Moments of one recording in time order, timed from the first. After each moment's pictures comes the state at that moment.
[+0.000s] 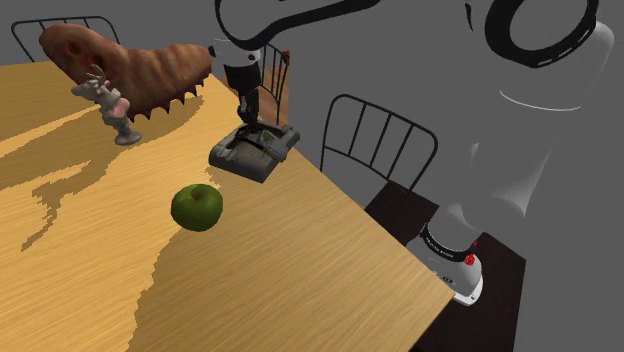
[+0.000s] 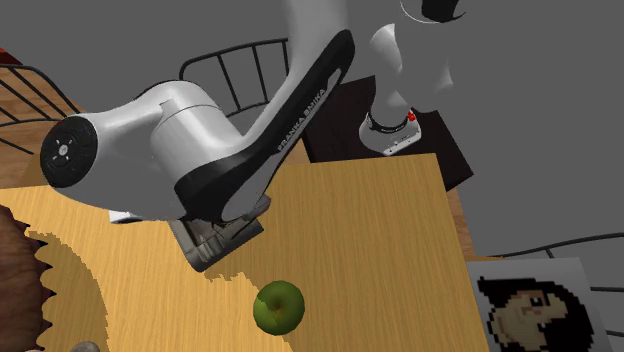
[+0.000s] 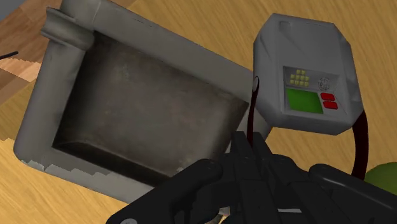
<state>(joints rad) 0.21 0.13 0.17 -1.77 -0.02 1.78 -0.29</state>
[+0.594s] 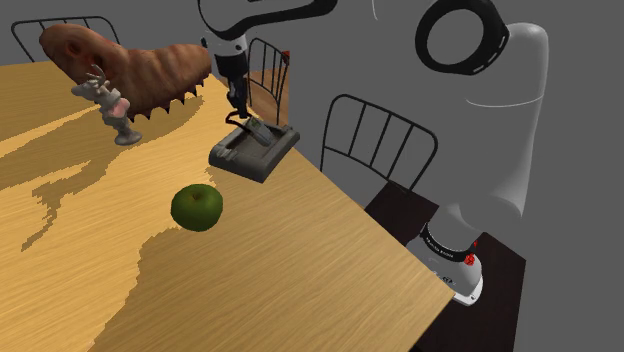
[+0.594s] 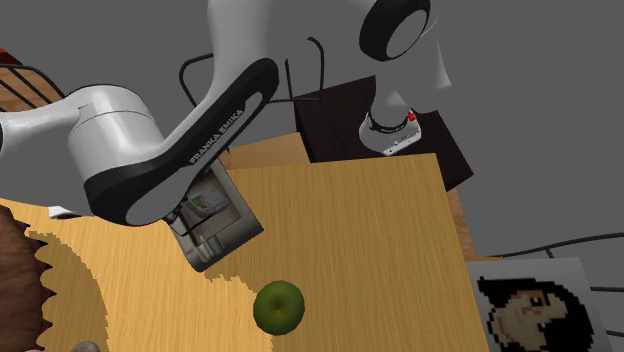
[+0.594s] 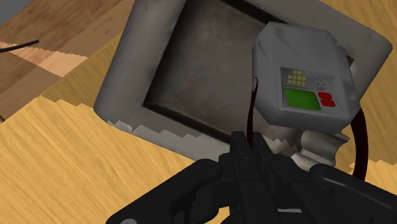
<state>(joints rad) 0.17 0.39 0.12 -1.43 -0.06 1.70 -0.38</state>
